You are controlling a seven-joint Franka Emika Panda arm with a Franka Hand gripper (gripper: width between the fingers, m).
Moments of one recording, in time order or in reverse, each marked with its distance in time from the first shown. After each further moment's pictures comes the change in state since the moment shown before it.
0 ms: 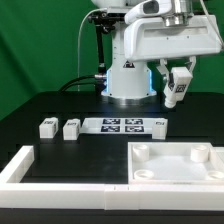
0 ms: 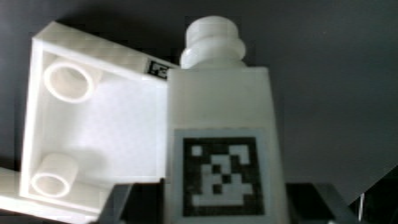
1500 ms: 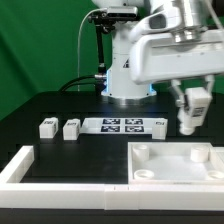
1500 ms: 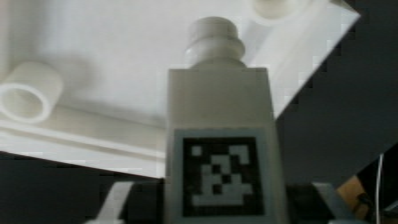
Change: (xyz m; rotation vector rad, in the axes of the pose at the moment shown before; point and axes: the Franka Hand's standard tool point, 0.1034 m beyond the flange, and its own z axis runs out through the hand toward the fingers) arm 0.080 0.018 0.036 0.015 0.110 0.061
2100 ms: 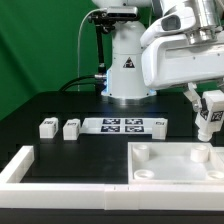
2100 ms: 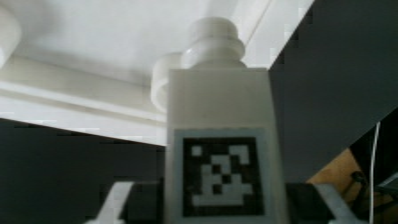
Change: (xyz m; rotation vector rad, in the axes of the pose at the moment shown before) arm 0.020 0.002 0.012 0.002 0.058 -0.004
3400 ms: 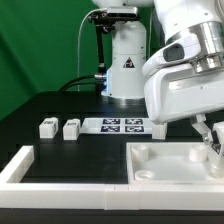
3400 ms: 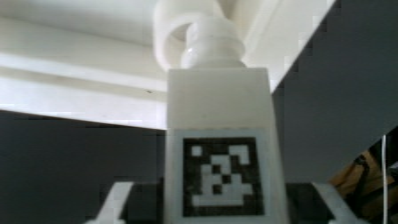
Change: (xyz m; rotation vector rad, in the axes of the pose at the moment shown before) arm 0.033 0.022 0.056 0.032 0.036 0.041
